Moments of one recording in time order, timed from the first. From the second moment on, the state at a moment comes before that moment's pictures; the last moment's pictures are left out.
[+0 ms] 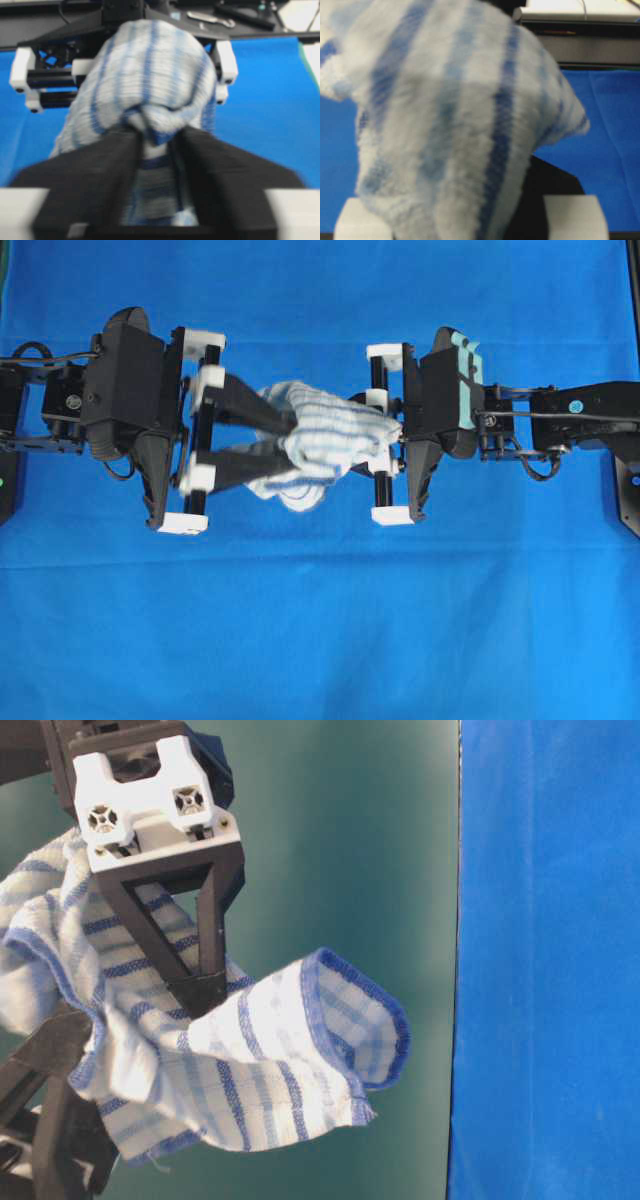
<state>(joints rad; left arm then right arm) -0.06 -0.35 0.63 -0.02 -0.12 0.05 0.00 -0.13 0.65 -0.02 -0.37 0.01</state>
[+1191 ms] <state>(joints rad) -0.06 -0.66 0.84 -0.02 -0.14 0.05 0.00 -0.04 0.51 0.00 0.19 0.02</state>
